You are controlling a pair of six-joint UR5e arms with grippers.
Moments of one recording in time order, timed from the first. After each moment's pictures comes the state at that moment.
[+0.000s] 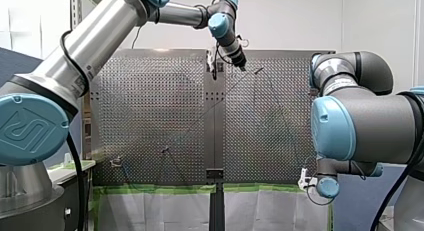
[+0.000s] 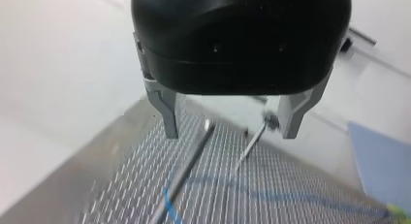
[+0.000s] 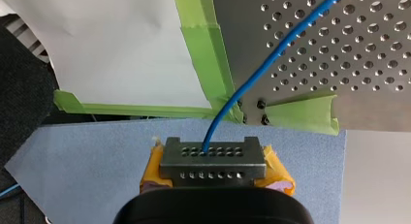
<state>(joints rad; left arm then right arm) -0.73 -2.17 -0.75 -3.69 -1.77 -1.97 1.57 -0.40 1.56 -0.80 1.54 1.69</state>
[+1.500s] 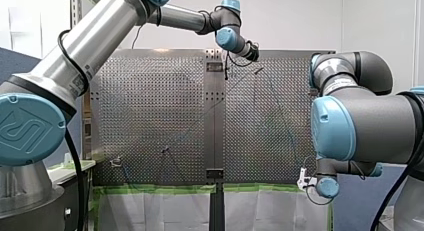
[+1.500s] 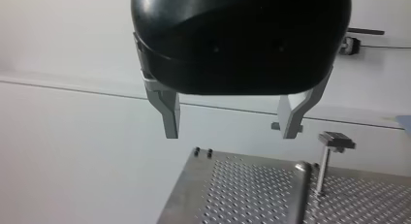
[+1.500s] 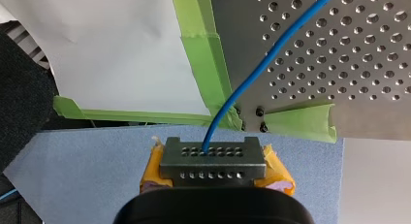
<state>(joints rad) -0.75 -2.17 -0.82 -3.28 -1.69 -1.70 1.58 -0.40 1.56 -0.81 1.53 1.69</state>
